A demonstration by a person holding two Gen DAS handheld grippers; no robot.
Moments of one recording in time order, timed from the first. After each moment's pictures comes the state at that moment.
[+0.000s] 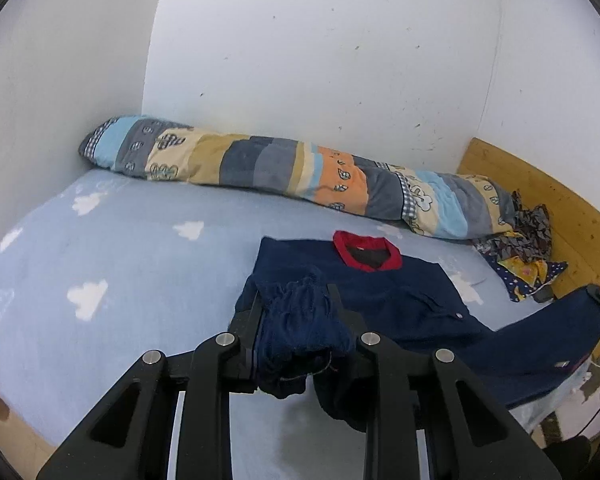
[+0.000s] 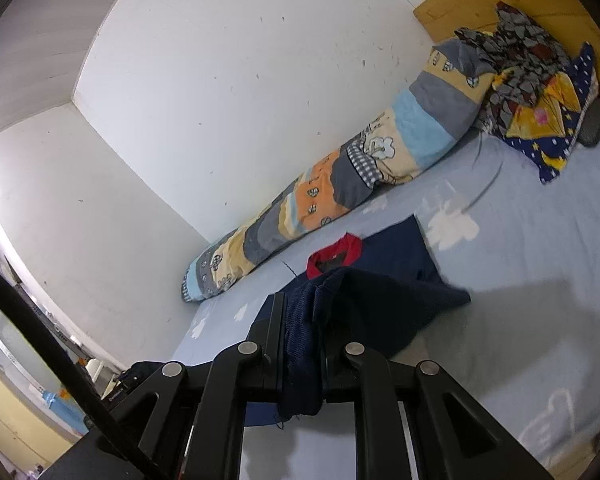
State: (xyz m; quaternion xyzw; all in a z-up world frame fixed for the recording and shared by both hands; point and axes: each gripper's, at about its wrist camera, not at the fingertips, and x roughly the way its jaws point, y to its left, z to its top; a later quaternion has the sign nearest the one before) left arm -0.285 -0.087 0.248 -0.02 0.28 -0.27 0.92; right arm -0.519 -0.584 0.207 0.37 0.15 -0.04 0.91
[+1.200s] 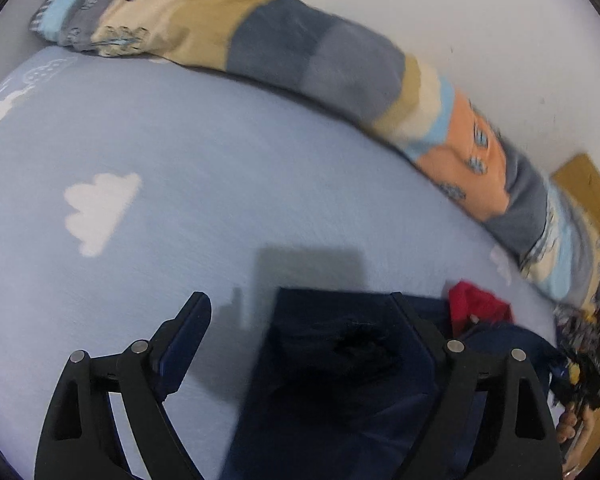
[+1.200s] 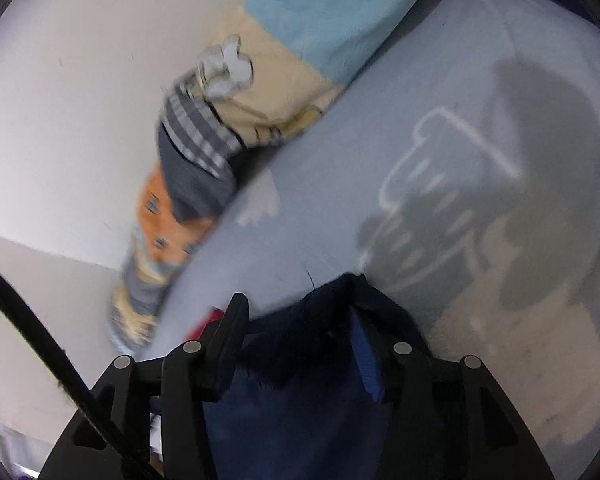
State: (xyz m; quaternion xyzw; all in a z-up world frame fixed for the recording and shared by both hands) left arm 0.117 -0.235 0.087 -0.10 0.50 -0.19 0.84; right arm -0.163 -0.824 0.023 0.55 0.30 -0.10 0.77
